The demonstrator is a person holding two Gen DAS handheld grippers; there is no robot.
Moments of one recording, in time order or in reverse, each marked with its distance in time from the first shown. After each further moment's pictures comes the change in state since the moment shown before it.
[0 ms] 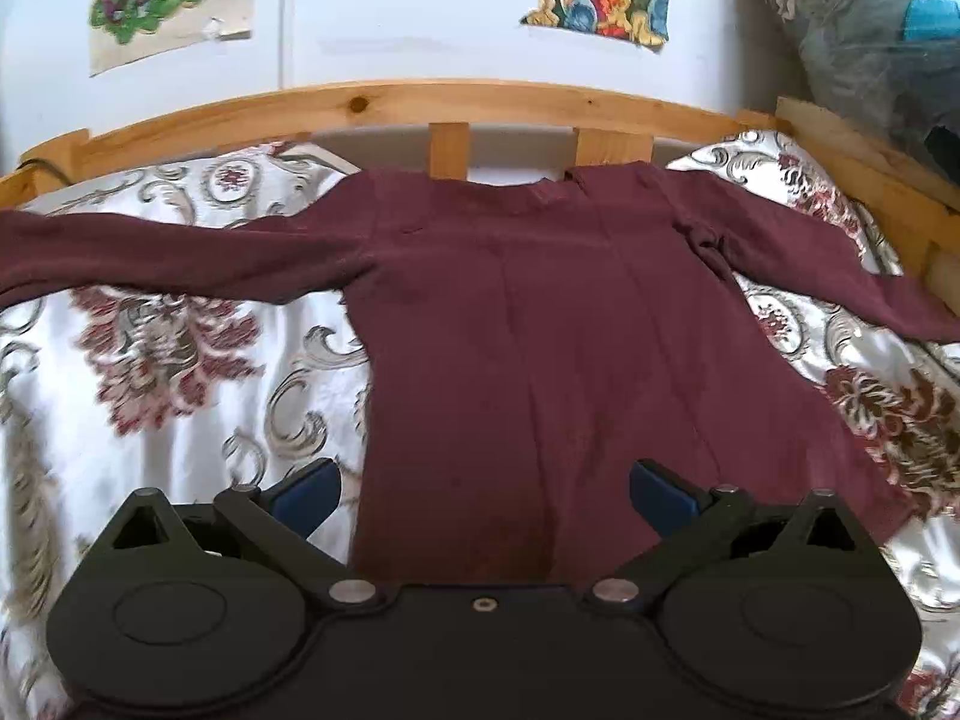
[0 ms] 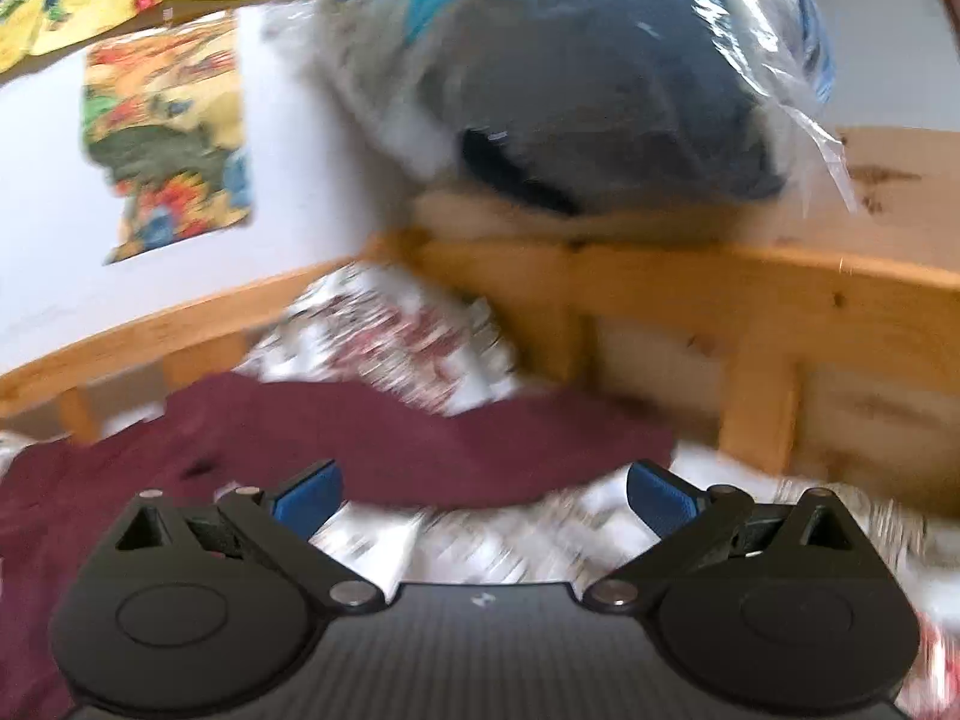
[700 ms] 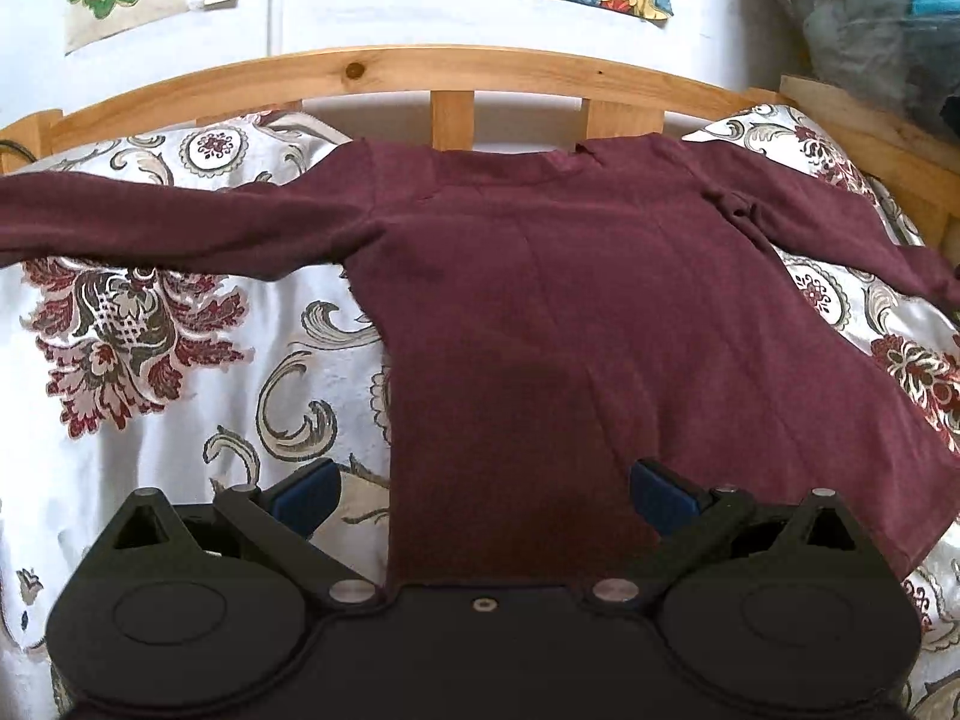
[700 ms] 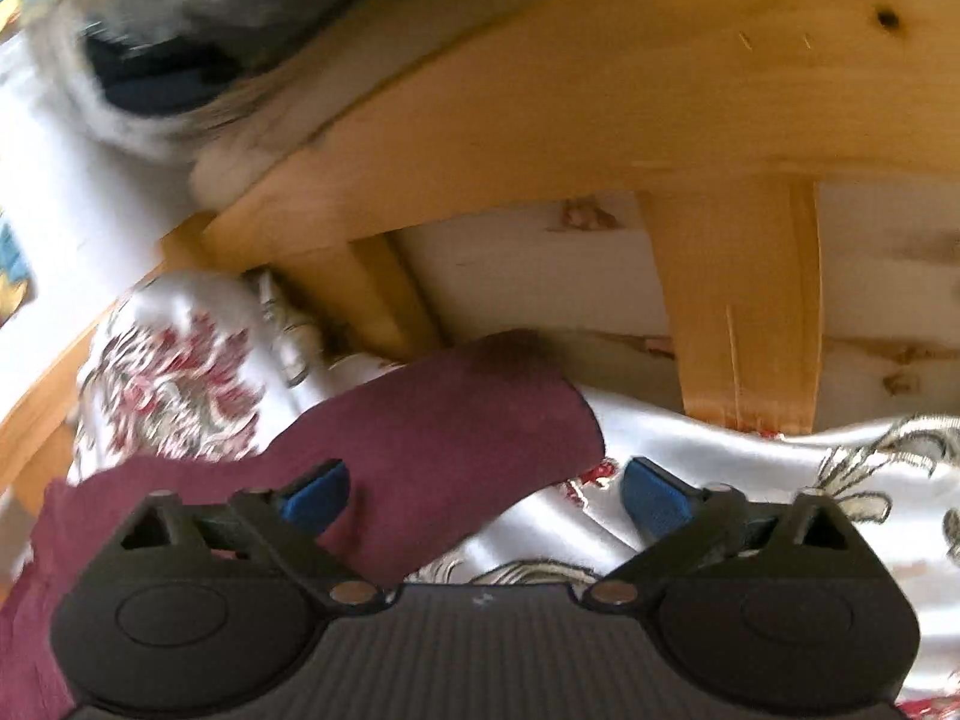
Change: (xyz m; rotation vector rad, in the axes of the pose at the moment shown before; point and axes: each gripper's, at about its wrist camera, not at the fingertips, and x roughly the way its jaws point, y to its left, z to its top) left arm 0.050 0.035 -0.022 -0.028 -0.006 -0.067; right arm 0.133 -0.057 -0.008 0.400 0.183 -0.160
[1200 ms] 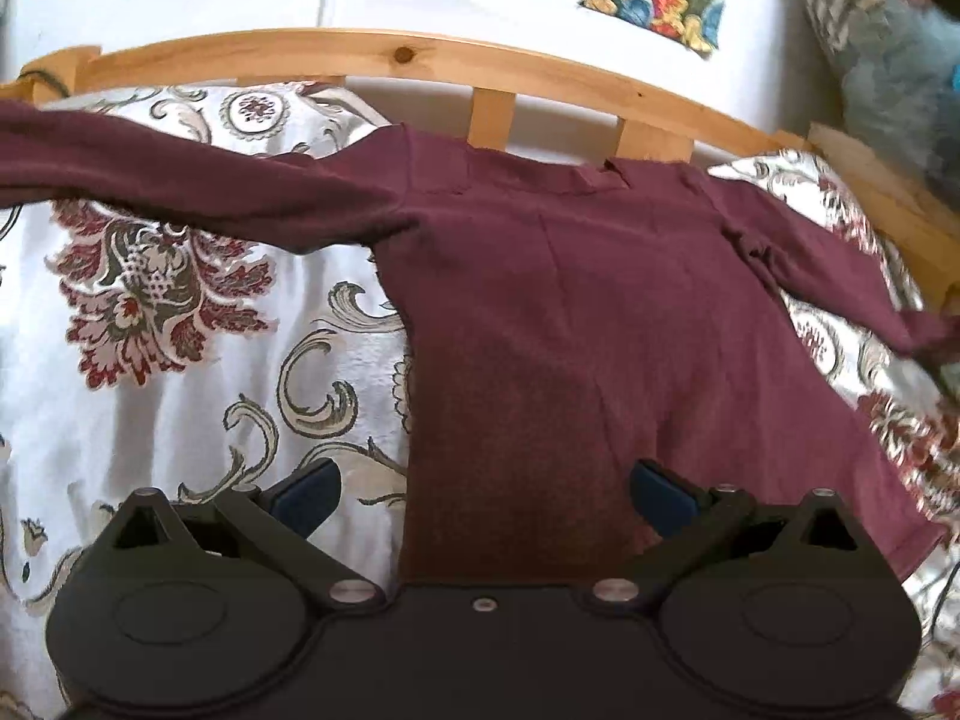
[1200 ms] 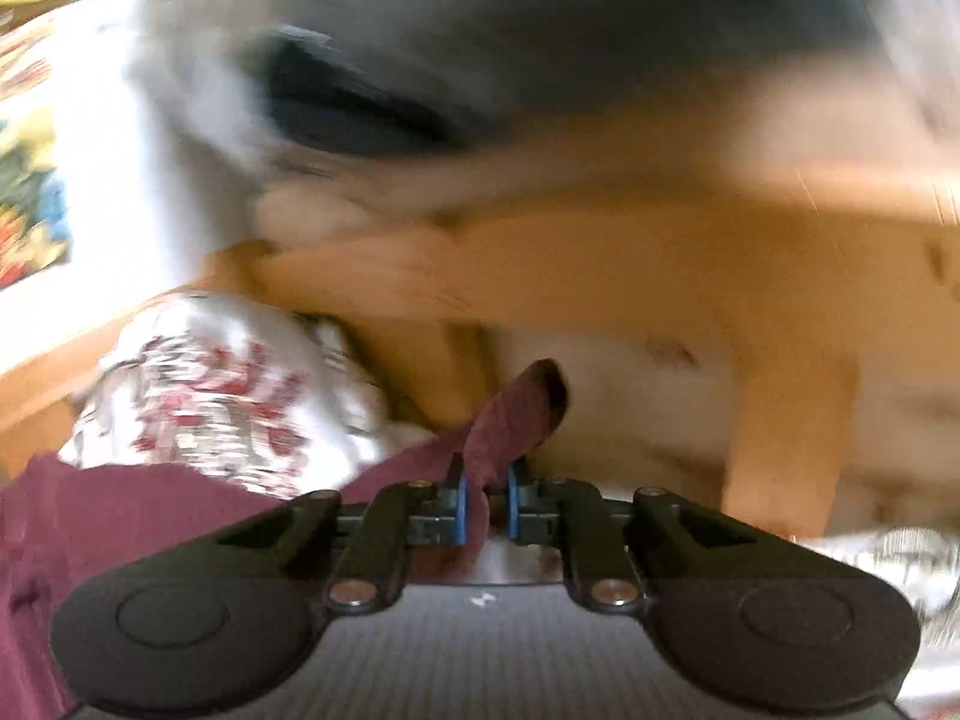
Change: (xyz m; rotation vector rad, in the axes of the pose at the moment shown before) left arm -0.016 0.020 0.005 -0.134 0.013 -0.019; right arm -0.026 0.054 -0.011 -0.275 -0.227 -0.028
